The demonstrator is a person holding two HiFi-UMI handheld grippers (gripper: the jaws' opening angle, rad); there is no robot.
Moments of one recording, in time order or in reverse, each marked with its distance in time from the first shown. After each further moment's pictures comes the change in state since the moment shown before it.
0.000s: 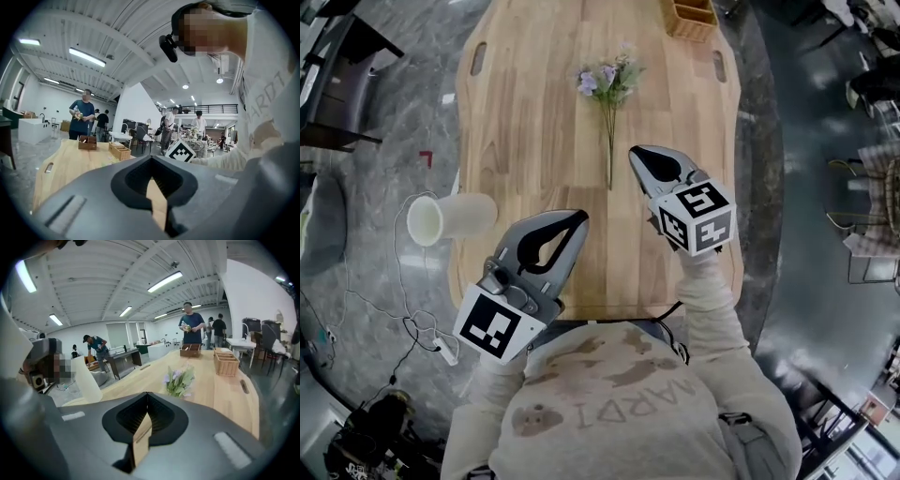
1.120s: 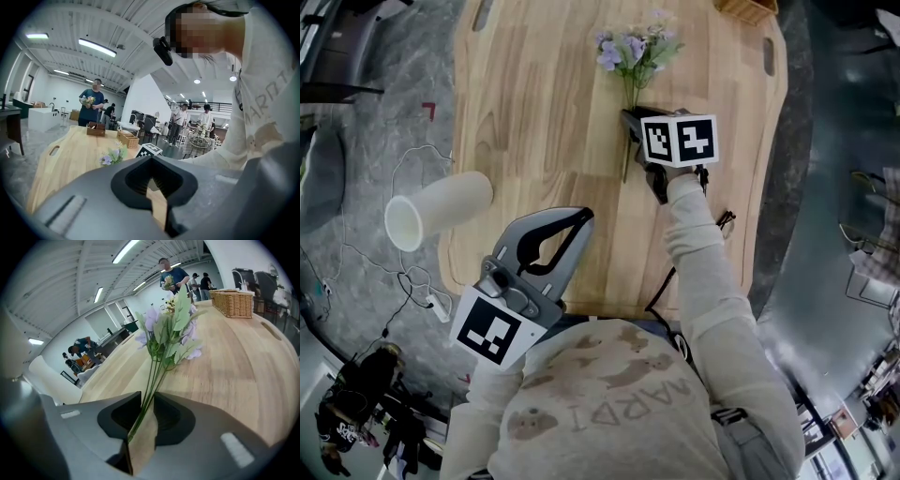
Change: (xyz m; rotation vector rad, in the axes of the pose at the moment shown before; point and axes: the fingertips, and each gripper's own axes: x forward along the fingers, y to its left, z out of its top) left arm 0.018 0.037 -0.054 -0.100 0.113 0.085; right arm 0.150 -0.052 -0.079 0.314 0.344 0.055
